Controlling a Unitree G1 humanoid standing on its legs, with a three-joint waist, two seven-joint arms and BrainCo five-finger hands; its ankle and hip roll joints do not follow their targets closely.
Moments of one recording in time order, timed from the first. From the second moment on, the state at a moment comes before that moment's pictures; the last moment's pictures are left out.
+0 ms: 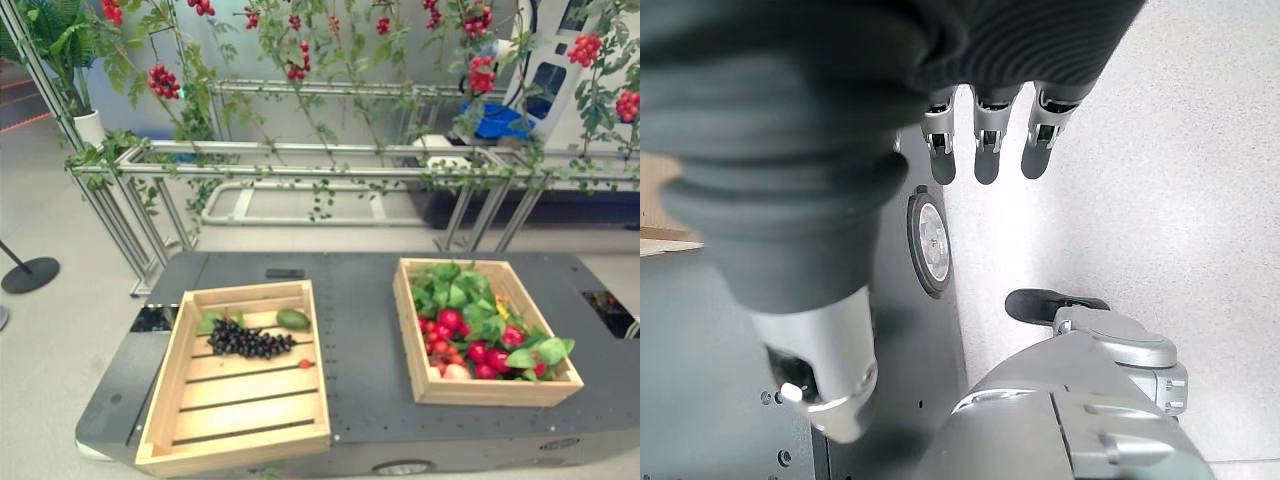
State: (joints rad) left arm 0.11 0.28 -0.06 1.40 -0.21 -0.08 -0.09; right arm 0.11 -0.27 0.13 1.36 0.29 -0.08 0.10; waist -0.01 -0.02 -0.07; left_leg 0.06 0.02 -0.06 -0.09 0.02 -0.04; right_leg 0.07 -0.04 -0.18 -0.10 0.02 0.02
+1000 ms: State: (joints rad) left arm 0.25 0.43 0.11 0.98 -0.38 -0.13 -0.10; right arm 0.14 -0.34 0.05 1.27 0.31 -0.10 0.11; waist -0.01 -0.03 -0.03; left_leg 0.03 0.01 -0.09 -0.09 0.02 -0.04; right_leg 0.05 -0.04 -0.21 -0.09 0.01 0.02
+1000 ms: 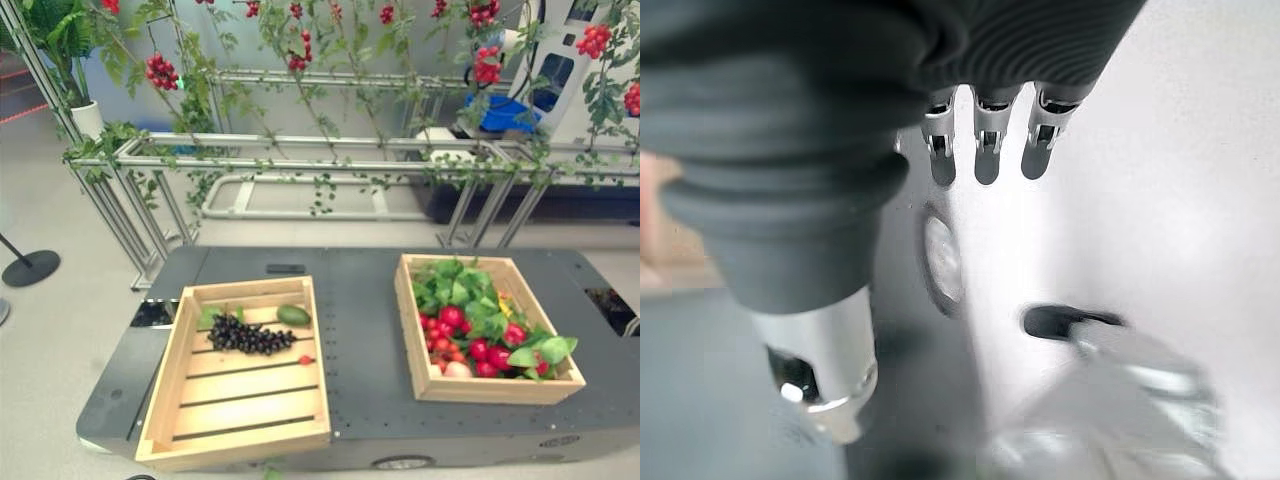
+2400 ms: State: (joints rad) left arm 0.02 0.72 0.29 0.38 -0.48 -0.15 0.07; right arm 0.14 -0.31 0.09 1.25 0.31 -0.08 0.16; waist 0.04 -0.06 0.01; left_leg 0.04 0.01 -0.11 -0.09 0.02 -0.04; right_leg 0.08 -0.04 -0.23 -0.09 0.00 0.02
